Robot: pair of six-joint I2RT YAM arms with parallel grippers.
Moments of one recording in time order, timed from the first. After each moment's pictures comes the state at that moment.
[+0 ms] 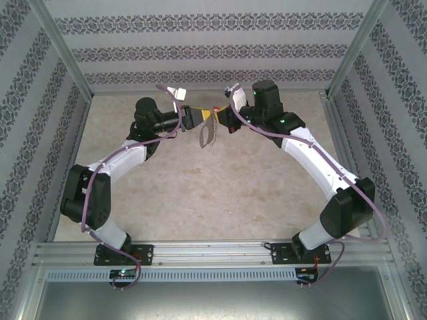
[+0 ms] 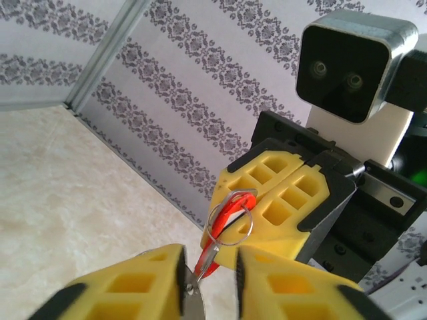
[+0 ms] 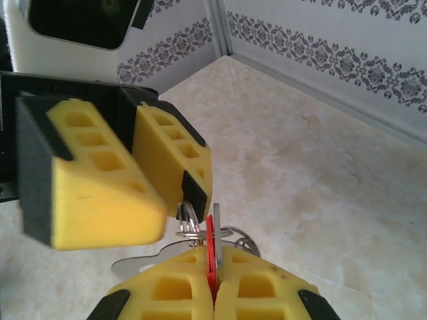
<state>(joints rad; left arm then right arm) -0.30 1.63 1.10 0.62 0.94 -0.75 0.45 1.54 1.45 -0.38 -0.54 0.00</state>
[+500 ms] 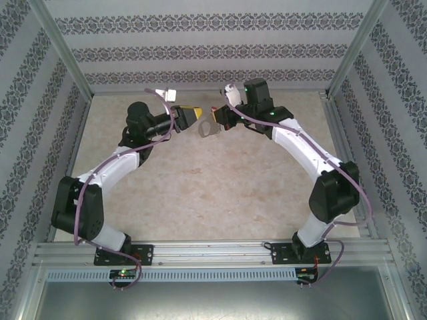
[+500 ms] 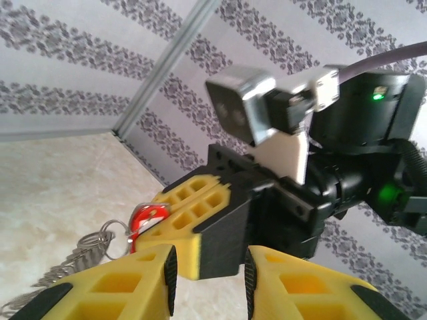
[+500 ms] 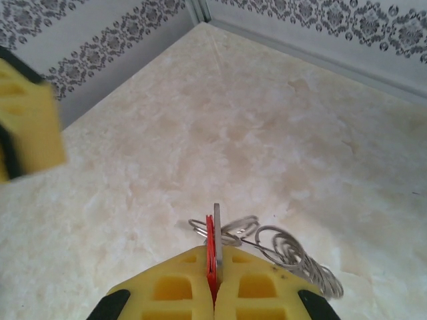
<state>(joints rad) -0.26 1.50 1.01 0.57 0.79 -0.70 0.43 1.72 1.55 -0.41 -0.53 0.03</state>
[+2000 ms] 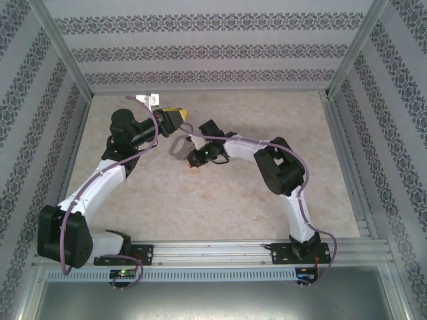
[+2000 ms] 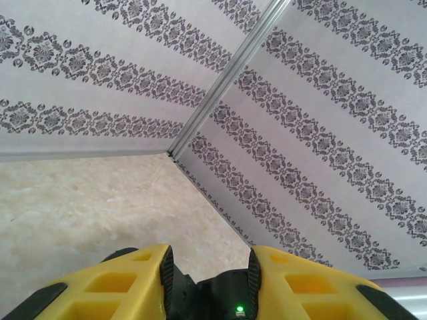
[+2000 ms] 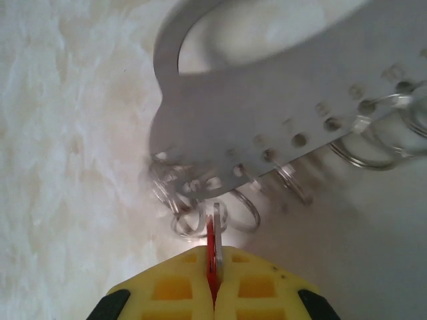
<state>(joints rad) -0.22 1.28 0.92 0.39 0.65 -0.61 0.64 2.19 1.50 -0.29 -0.55 0.17</state>
